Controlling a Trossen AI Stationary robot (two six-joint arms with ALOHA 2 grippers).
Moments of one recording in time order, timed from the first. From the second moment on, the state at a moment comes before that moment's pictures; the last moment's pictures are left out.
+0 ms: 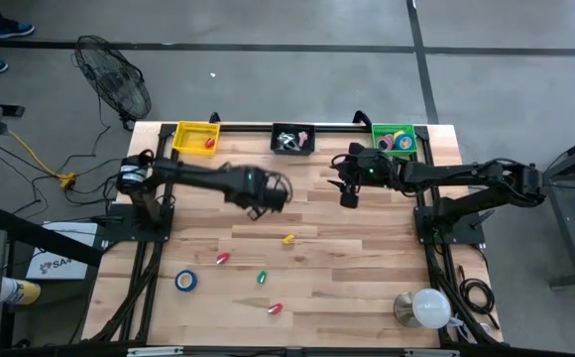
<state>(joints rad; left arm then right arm) 0.01 1.81 1.45 -1.37 -0.51 -0.80 -0.31 1.24 0.61 0.07 0.06 -0.29</state>
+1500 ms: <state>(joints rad) -0.69 1.45 0.87 -0.98 0.16 -1.53 -0.16 1.24 0.61 -0.04 0.00 -0.30</state>
